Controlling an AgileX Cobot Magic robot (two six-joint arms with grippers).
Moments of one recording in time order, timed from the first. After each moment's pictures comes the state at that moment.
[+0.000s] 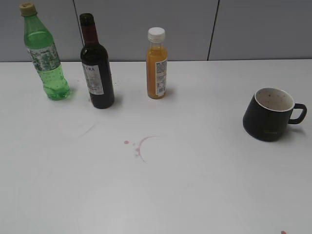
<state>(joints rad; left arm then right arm) -0.12 -0.01 -0.51 0.09 1.06 -0.04 0.12 0.00 -0.42 0.09 0.94 0.00</state>
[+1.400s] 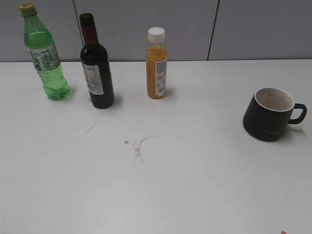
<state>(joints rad) -0.12 -0.01 -0.51 0.09 1.06 -0.04 0.12 0.12 -0.44 0.09 0.50 0.00</state>
